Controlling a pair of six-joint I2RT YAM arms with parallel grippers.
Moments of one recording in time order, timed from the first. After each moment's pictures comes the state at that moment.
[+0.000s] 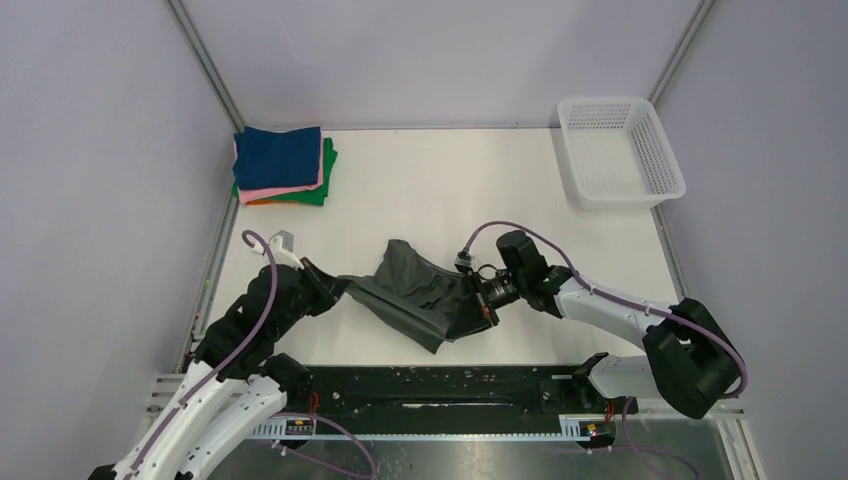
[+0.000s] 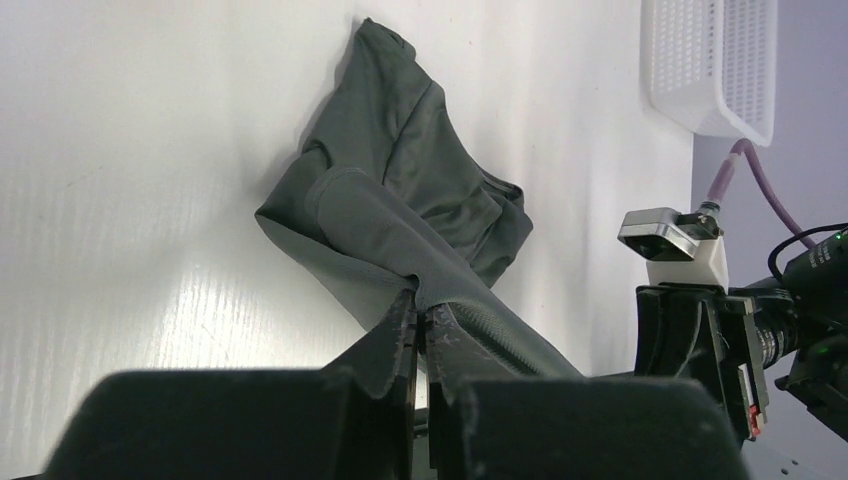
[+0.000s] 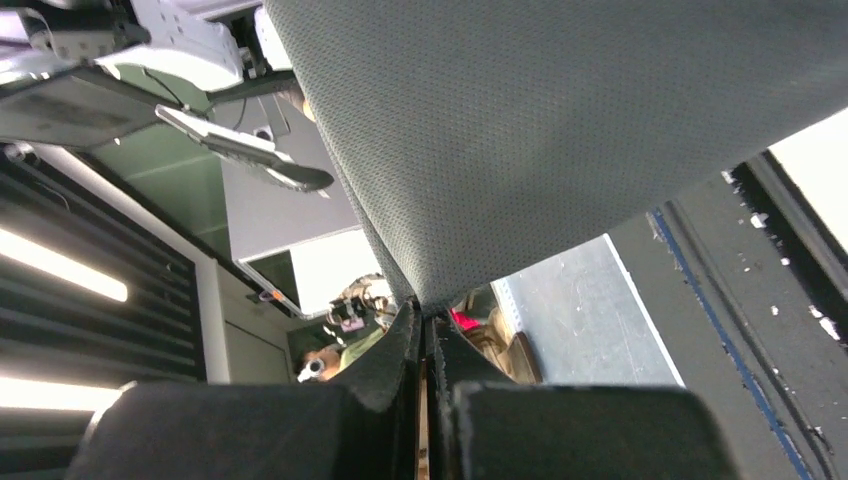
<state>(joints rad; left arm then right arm) -0.56 0.45 0.67 -0.75 -0.15 -0.92 0.68 1.27 0.58 -0.03 -1.14 0.99</state>
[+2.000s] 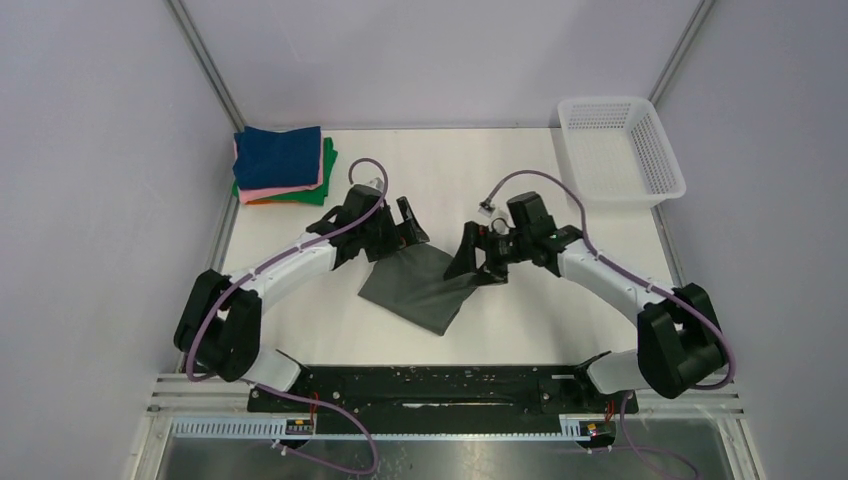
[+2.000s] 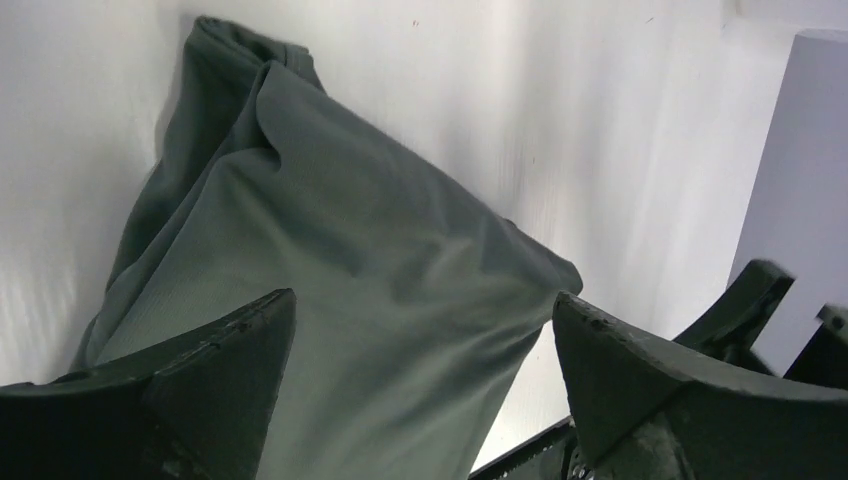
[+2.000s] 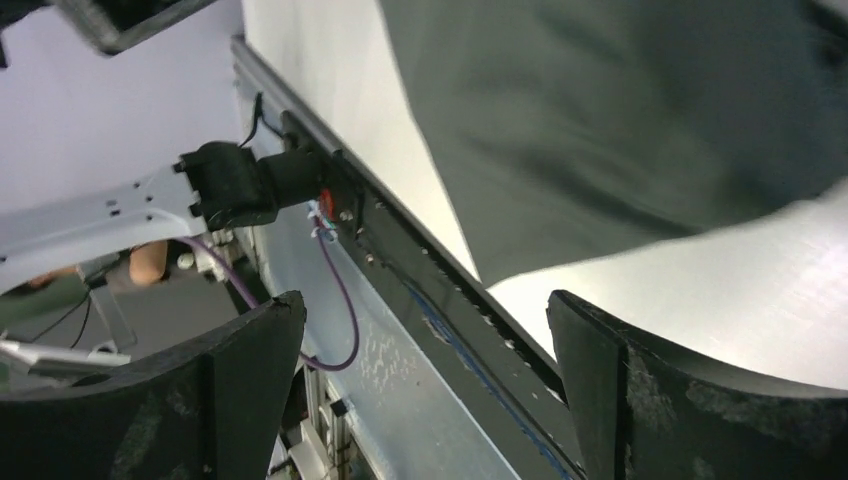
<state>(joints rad) -0.51 1.45 0.93 -0.25 0.16 -0.81 0.45 1.38 0.87 -0.40 -0.72 0.62</state>
